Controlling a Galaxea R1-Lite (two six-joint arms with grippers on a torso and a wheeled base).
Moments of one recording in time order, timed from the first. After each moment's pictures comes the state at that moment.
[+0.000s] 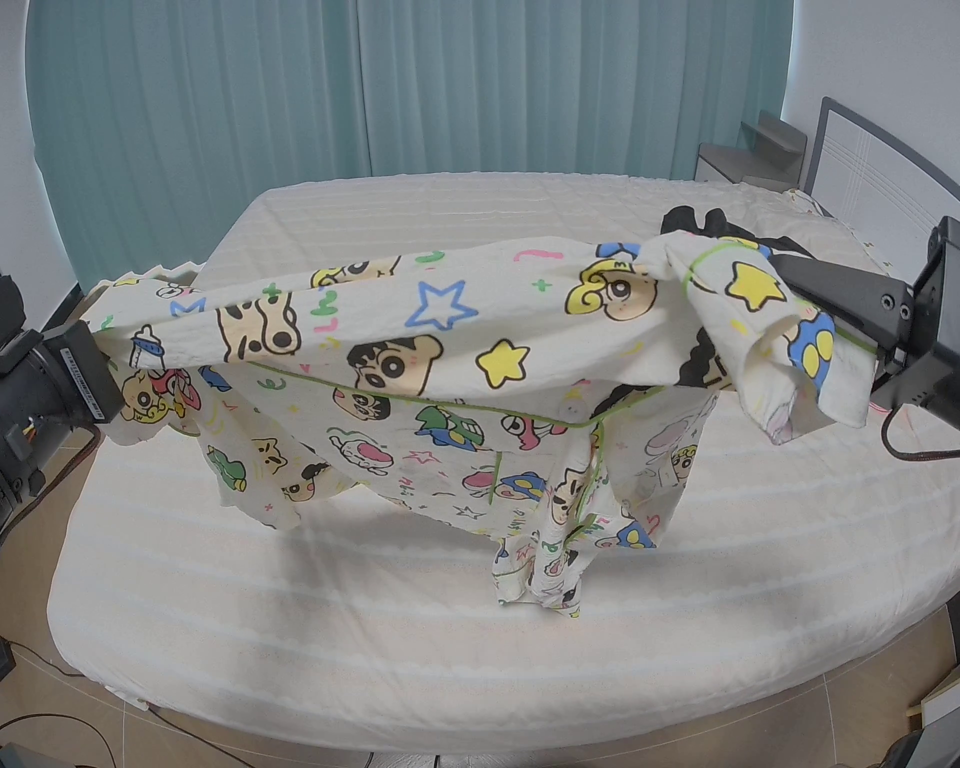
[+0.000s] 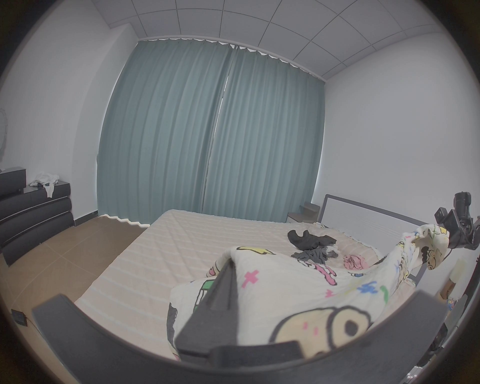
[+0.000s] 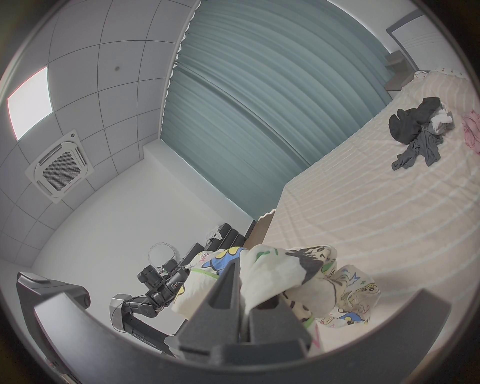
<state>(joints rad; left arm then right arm) -0.44 1.10 -0.64 -0.57 0.29 -0.11 0.66 1.21 -0.86 -0.43 0.21 0.67</state>
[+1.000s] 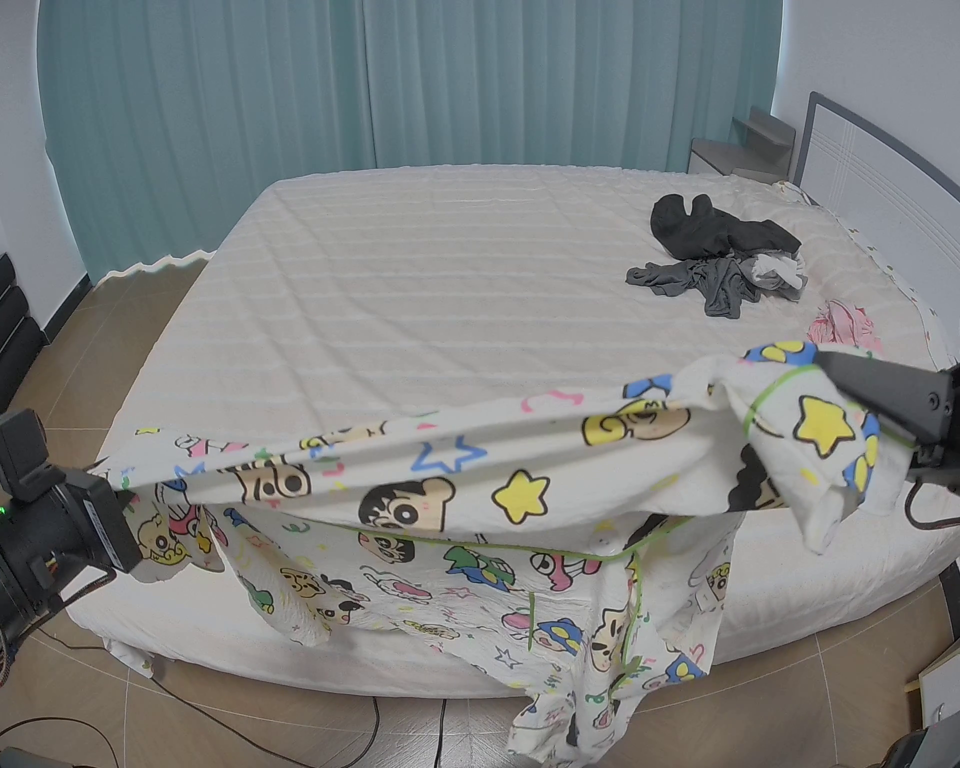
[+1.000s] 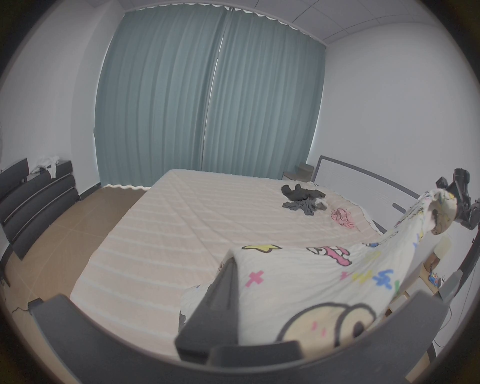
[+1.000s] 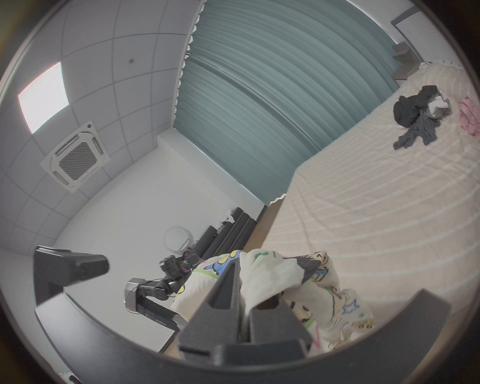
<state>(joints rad) -0.48 1.00 -0.50 -0.34 0.27 -0.17 0.64 1.09 -0.71 -0.44 0.32 0.67</state>
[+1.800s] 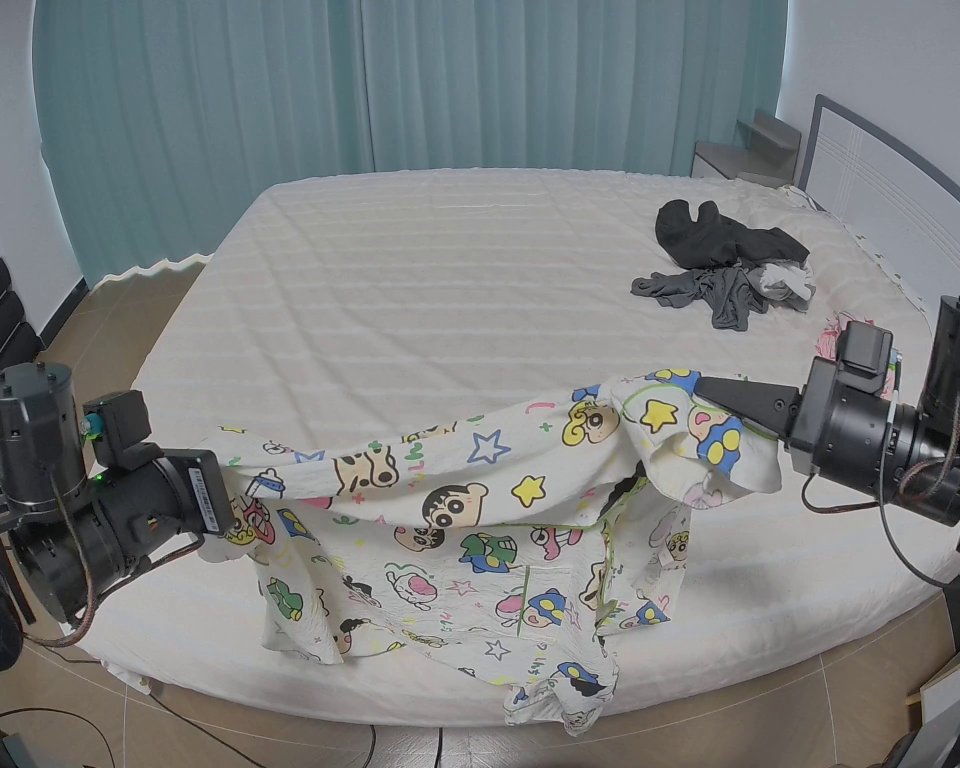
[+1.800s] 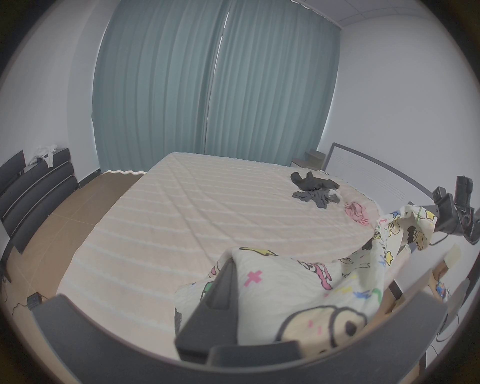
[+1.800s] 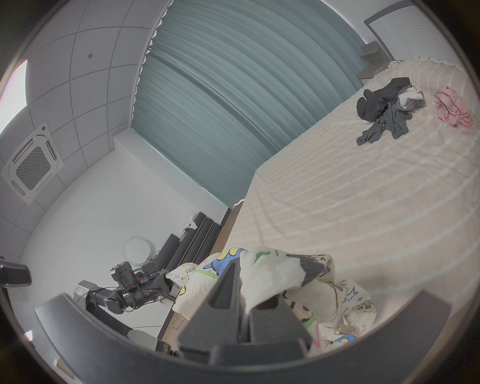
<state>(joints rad) -0.47 1.29 -0.55 -0.46 0.27 -0.23 0.52 1.40 -0.66 -0.65 0.25 0.66</state>
